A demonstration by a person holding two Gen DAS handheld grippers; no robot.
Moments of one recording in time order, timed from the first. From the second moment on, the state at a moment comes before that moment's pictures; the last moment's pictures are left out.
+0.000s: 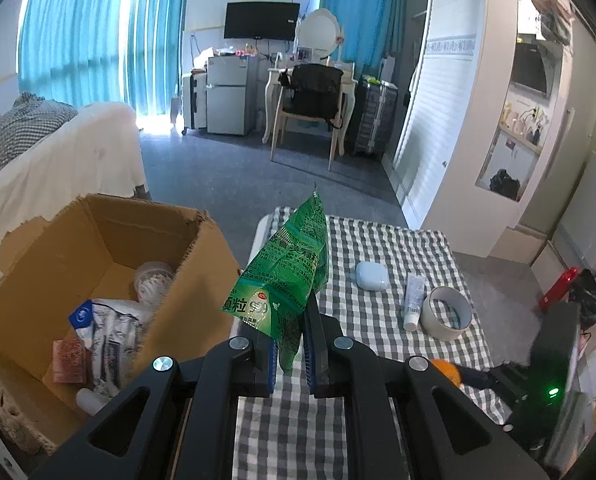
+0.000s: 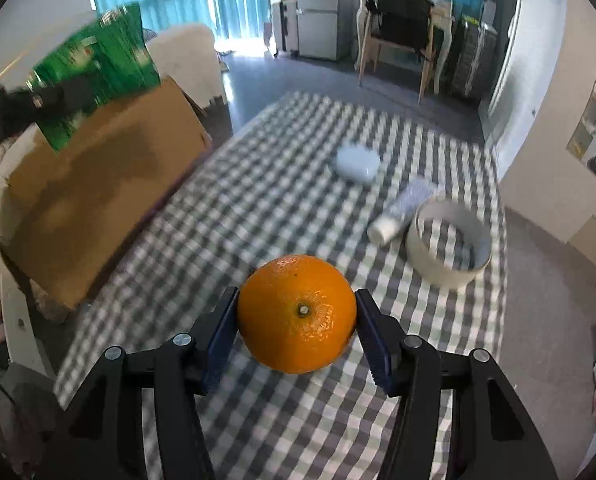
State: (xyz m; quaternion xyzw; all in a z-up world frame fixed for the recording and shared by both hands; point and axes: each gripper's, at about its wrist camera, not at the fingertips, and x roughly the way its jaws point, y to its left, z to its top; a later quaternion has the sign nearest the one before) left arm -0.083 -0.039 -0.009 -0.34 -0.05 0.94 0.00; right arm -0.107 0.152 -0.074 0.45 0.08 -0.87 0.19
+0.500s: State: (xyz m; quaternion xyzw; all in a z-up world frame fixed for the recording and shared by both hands) left arm -0.036 -0.161 0.022 -0.31 -0.07 0.94 -0.10; right arm -0.082 0.034 0.018 0.36 0.11 -0.88 0.29
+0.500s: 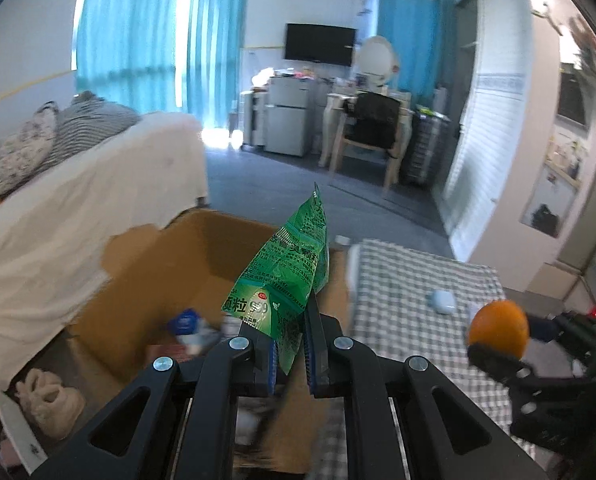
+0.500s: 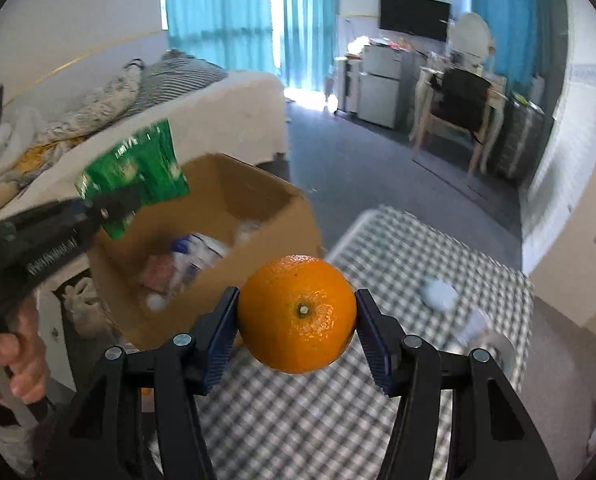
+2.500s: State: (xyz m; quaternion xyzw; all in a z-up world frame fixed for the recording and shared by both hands) left arm -0.029 -0.194 0.014 -0.32 -0.07 0.94 -0.13; right arm -0.122 0.046 0.010 0.34 0.11 -0.91 0.22
